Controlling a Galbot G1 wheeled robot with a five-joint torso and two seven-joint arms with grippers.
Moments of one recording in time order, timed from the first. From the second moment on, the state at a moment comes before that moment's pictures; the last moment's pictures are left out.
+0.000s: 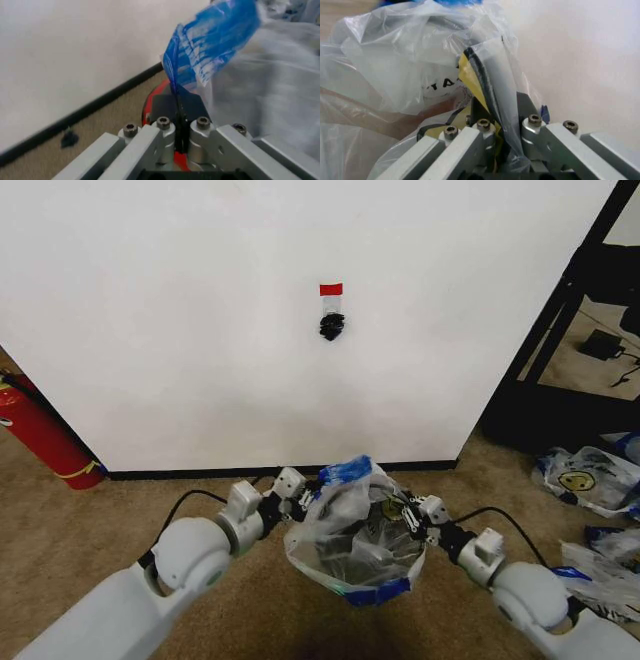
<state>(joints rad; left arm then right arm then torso) 0.98 -0.84 -0.05 -2.10 -0.73 0.57 -0.01 -1.31 0.77 0.29 1.83 0.45 0.21 -0.41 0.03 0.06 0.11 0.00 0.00</state>
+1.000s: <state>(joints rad) 1.03 -0.91 -0.11 -2.04 -0.77 0.39 -0.03 -1.34 0.88 0.21 1.79 0.74 0.26 -0.14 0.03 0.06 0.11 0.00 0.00</state>
